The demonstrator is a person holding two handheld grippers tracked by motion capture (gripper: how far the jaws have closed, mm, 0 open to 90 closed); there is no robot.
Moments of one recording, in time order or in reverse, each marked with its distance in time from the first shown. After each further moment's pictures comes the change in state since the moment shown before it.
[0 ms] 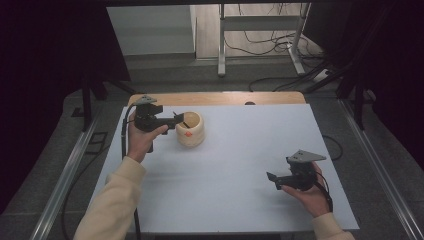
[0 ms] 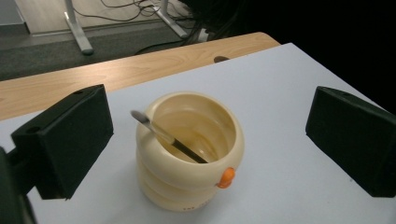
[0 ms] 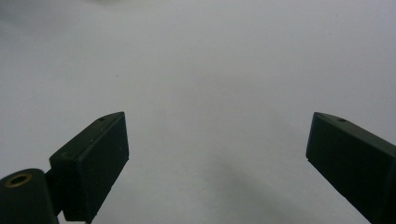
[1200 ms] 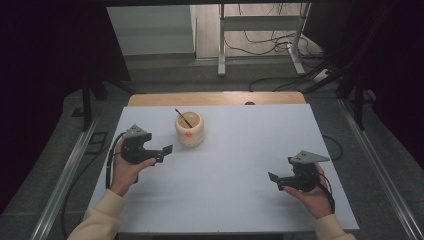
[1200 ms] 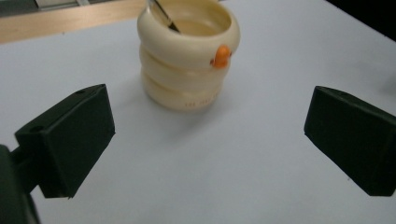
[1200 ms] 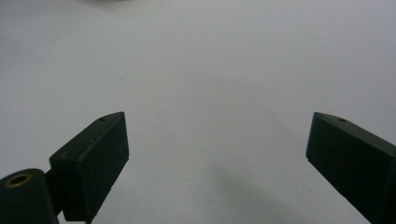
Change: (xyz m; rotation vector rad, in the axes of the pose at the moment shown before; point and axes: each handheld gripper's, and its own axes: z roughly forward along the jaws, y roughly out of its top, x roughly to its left) left arm -0.012 -0.079 -0.046 0.109 0.047 0.042; right arm -0.001 -0.001 -0.007 -0.015 0.001 0.000
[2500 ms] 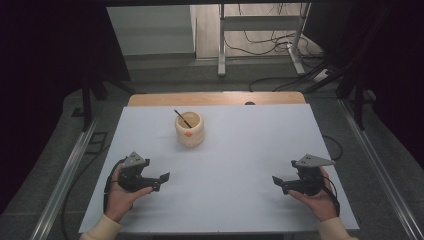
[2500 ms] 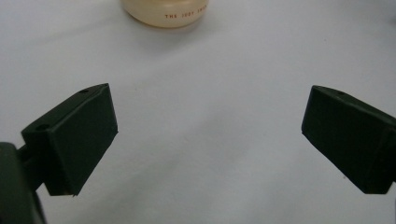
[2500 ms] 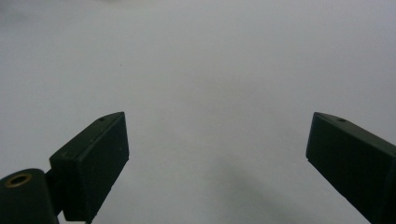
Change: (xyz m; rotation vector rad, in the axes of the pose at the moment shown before) left arm -0.016 -0.061 -0.009 0.080 -0.003 0.025; right arm -0.006 -0.013 -0.007 0.001 0.021 0.005
